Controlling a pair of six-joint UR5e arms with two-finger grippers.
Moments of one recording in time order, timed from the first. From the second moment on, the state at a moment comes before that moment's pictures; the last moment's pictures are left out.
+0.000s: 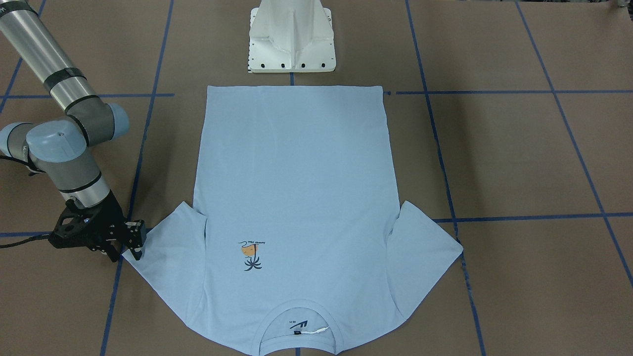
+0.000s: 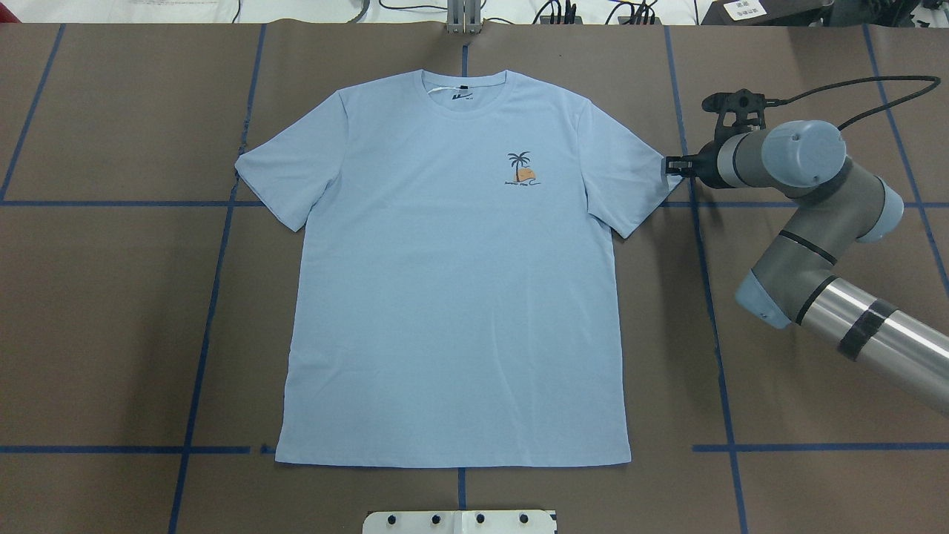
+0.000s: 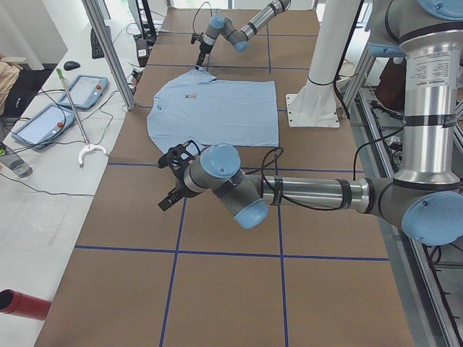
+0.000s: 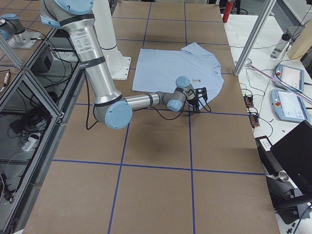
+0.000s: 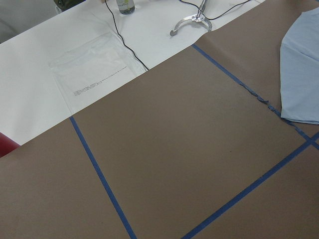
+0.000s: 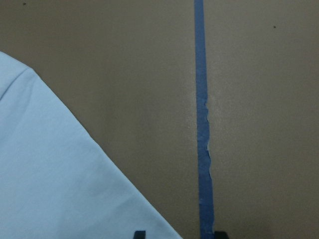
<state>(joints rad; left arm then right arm) -1.57 -1.51 -1.66 -2.43 -2.37 -0.02 0.83 -1.18 1.28 -0.72 1.74 1.04</state>
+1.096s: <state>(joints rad) -1.57 -1.51 -1.66 -2.43 -2.37 -0.02 0.82 -1.13 1.39 -0.88 1.73 1.04</state>
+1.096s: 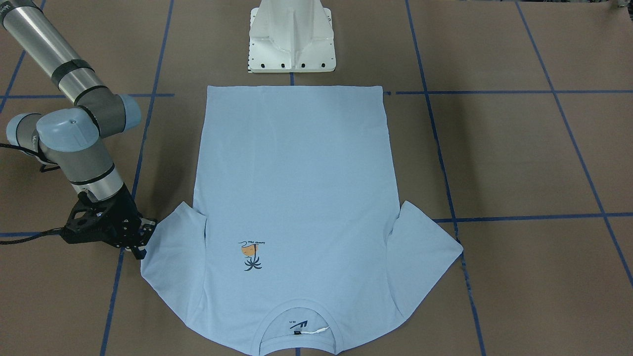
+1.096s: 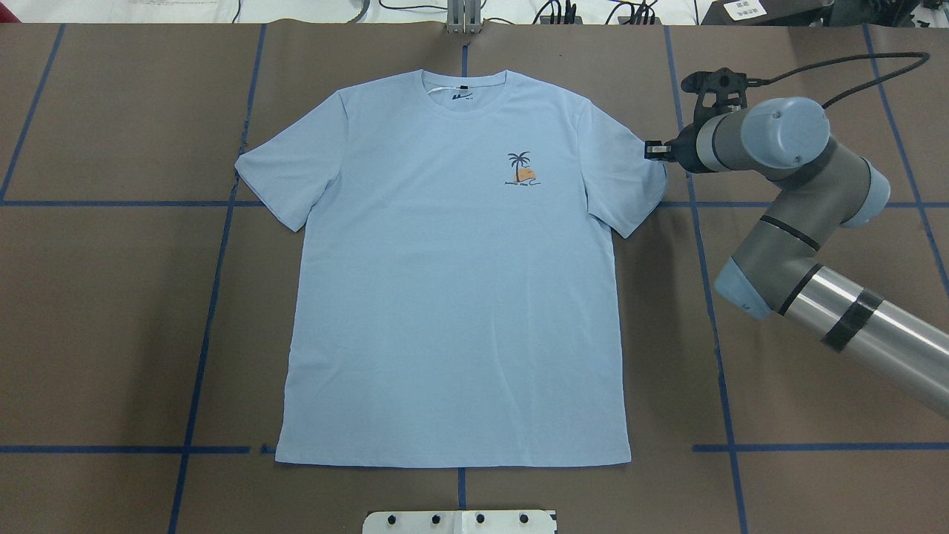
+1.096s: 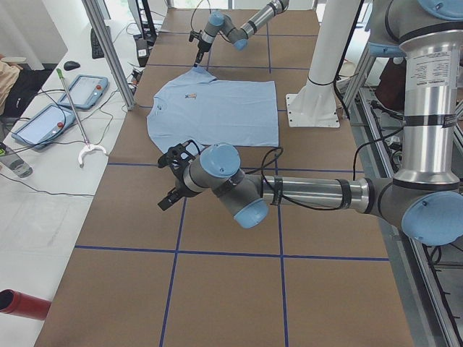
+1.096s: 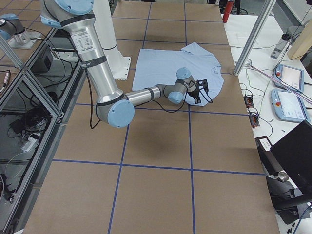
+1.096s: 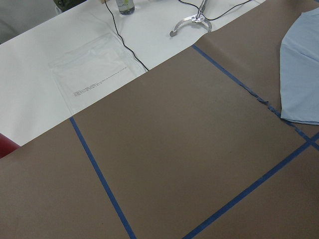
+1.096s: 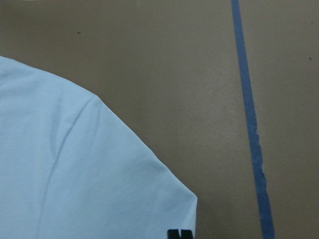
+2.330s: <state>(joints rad) -1.57 -1.51 -1.66 -2.43 -2.37 -0.02 0.61 -0.86 1.31 -1.11 1.41 1.16</state>
